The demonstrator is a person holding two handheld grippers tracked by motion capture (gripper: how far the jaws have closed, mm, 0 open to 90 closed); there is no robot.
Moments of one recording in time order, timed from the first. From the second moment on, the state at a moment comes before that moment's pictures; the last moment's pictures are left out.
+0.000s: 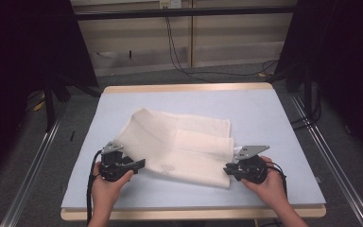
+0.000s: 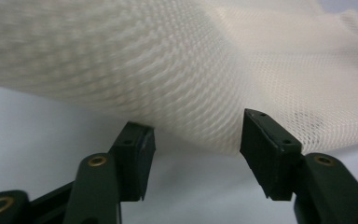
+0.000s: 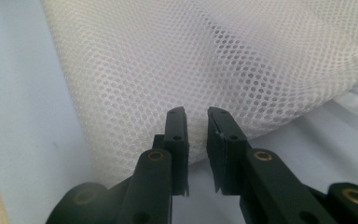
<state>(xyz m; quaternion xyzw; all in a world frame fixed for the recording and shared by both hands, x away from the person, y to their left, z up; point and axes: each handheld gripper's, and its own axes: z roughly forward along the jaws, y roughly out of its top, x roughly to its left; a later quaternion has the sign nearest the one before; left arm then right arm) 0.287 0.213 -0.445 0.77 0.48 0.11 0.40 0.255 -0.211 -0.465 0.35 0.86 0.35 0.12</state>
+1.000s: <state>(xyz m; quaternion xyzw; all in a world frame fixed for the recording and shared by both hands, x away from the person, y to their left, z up) 0.307 0.256 -0.446 0.77 0.50 0.15 0.35 0.282 -0.217 -0.474 0.47 0.80 0.36 0.07</state>
